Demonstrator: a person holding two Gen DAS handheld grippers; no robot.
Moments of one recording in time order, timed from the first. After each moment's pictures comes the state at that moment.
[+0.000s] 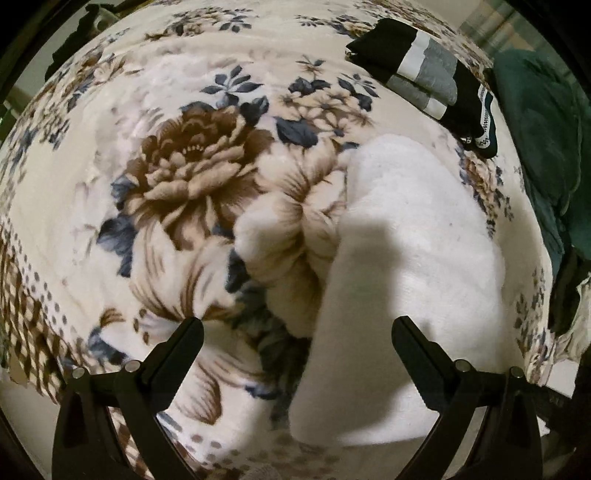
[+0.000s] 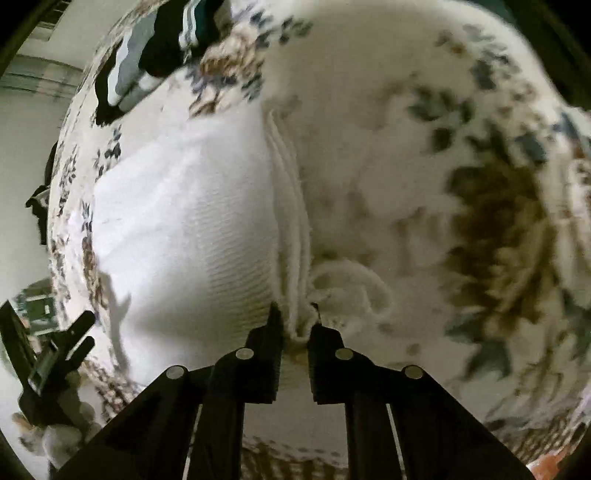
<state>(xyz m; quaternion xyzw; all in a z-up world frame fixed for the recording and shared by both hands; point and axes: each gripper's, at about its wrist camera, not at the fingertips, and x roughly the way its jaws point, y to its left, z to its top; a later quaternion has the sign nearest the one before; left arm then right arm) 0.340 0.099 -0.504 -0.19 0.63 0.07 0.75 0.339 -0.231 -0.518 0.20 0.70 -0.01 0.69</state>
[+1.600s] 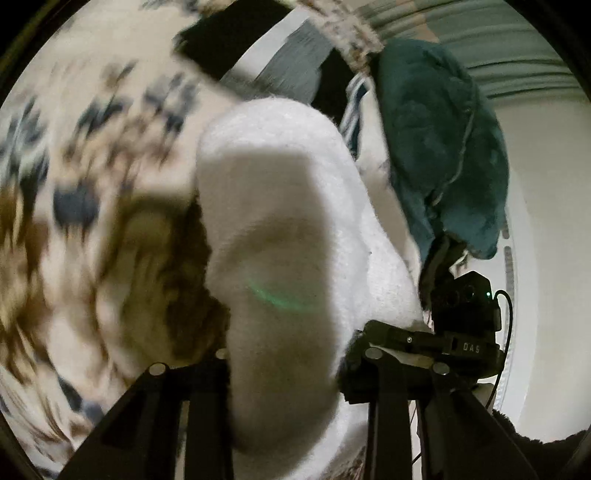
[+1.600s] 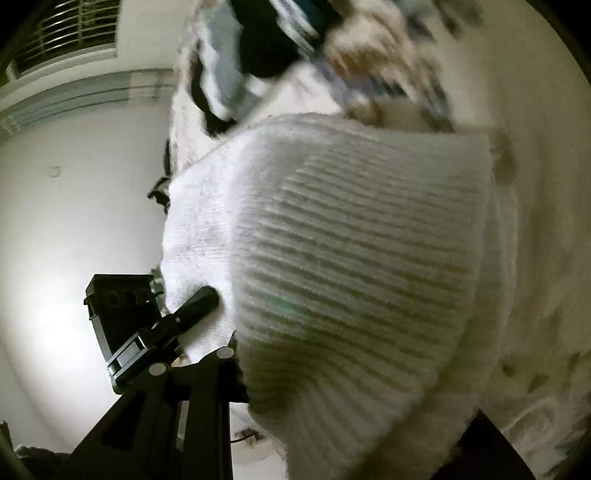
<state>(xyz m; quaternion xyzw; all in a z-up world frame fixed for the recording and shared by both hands) 0.476 0.062 -0.490 -0.32 0.60 -0.22 0.71 0.476 -0.198 -0.549 0.39 0.65 0.23 0.60</state>
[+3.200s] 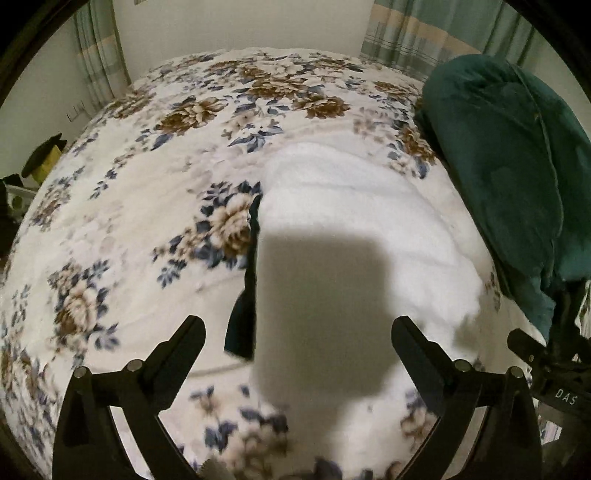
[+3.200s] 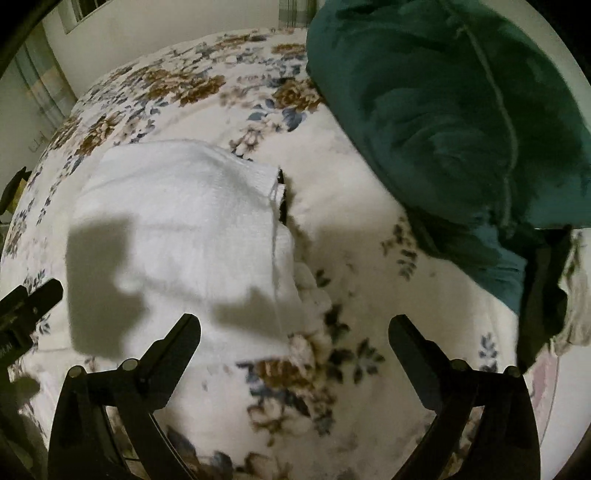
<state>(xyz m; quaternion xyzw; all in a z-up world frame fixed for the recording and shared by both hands) 0.692 0.059 -0.415 -0.03 0.53 -0.05 0.84 0.644 -0.171 -0.402 0.02 0.57 -0.10 0.82</state>
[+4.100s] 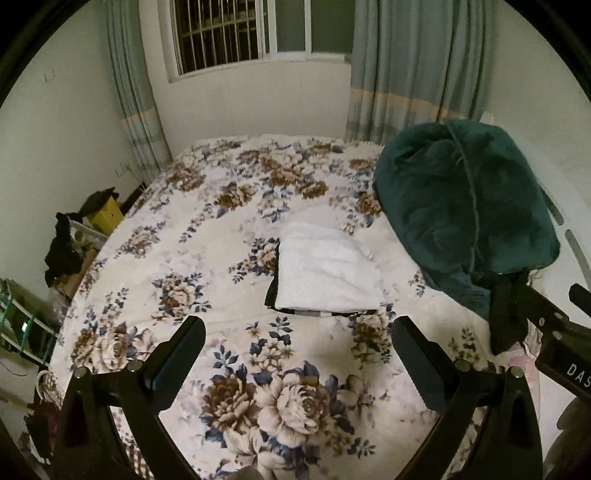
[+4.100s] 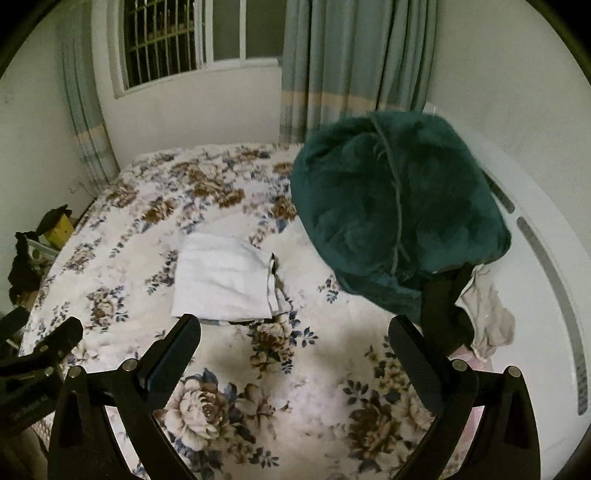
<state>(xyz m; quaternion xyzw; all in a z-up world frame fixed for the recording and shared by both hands) 0.440 0.049 -0.136 0.00 0.43 -0.03 0.90 0.357 -0.147 -0.053 -0.01 0.41 -0.10 0.90</state>
